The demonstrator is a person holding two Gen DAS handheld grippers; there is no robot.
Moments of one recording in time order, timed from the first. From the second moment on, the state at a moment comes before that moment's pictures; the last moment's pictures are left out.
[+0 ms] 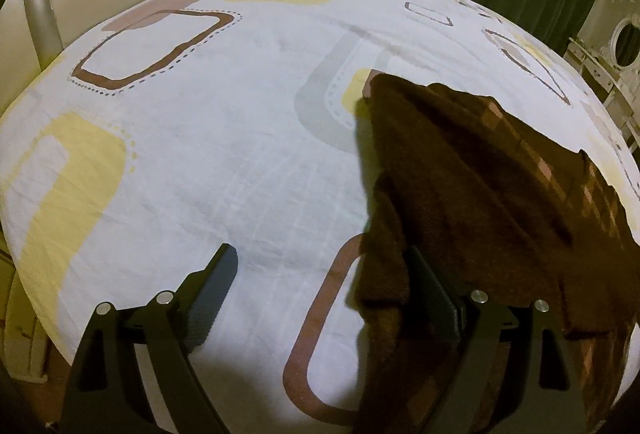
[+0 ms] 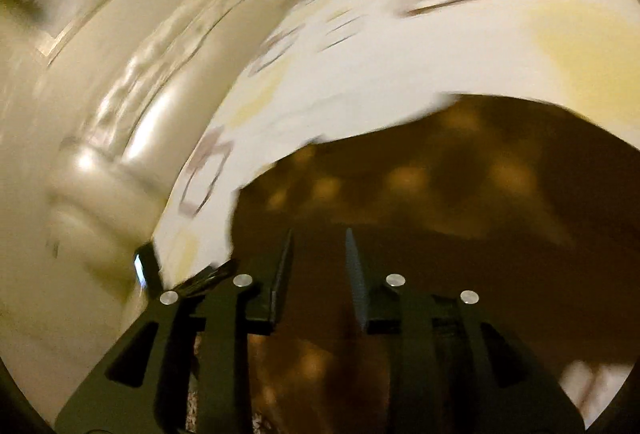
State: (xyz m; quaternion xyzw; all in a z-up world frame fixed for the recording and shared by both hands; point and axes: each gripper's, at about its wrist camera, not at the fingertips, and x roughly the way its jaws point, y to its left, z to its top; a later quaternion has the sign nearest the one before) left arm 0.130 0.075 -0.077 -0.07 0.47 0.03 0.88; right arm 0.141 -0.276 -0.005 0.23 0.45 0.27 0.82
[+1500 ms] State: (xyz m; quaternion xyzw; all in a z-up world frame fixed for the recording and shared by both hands) left arm 0.096 0.087 -0.049 -0.13 0.38 0.06 0.91; right arm 0.057 -0.540 0.000 0.35 0.36 -0.01 0.86
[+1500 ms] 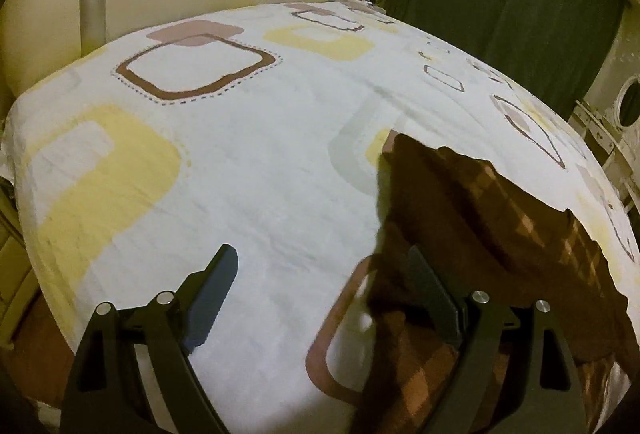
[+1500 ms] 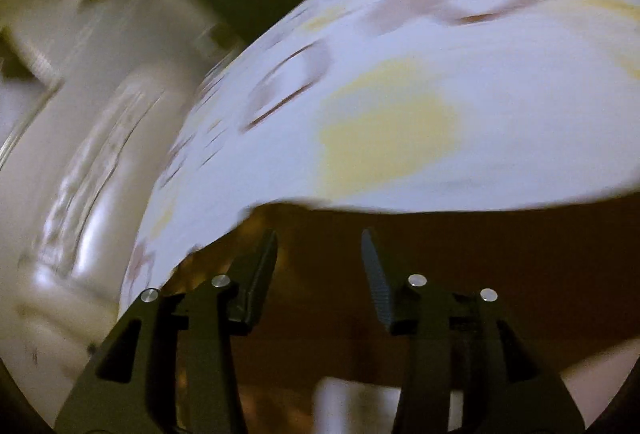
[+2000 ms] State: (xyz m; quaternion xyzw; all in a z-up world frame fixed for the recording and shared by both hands) left arm 0.066 0.042 -0.017 -0.09 0.40 0.03 0.91; right arm -0.164 -0.751 -0.053 0.53 0.22 -0.27 0.77
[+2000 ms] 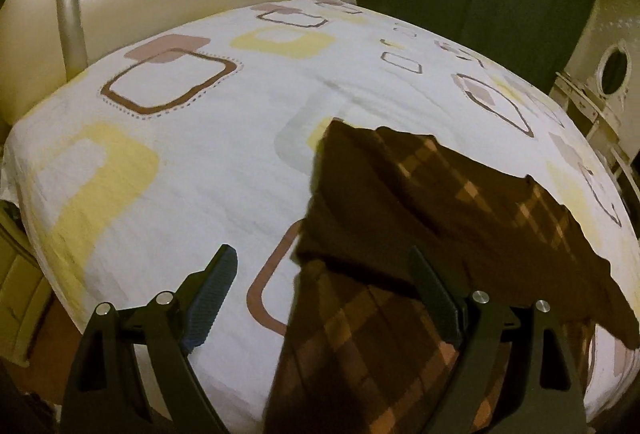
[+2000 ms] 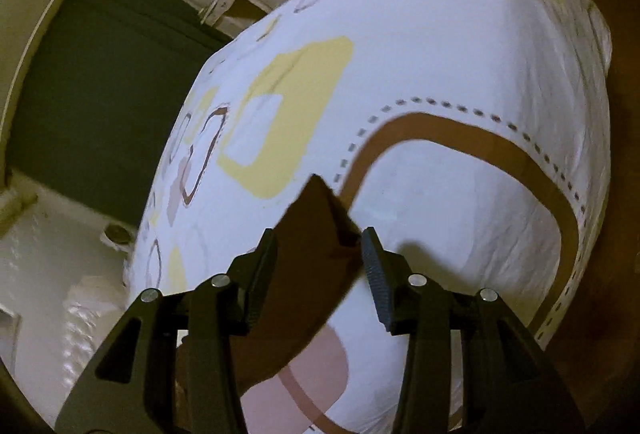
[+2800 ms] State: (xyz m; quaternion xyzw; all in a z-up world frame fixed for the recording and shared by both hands) left arm 0.054 0.049 -0.013 -0.11 0.43 0.02 0.90; right arm -0.141 -0.739 -0.061 0.58 0.18 -0.21 0.77
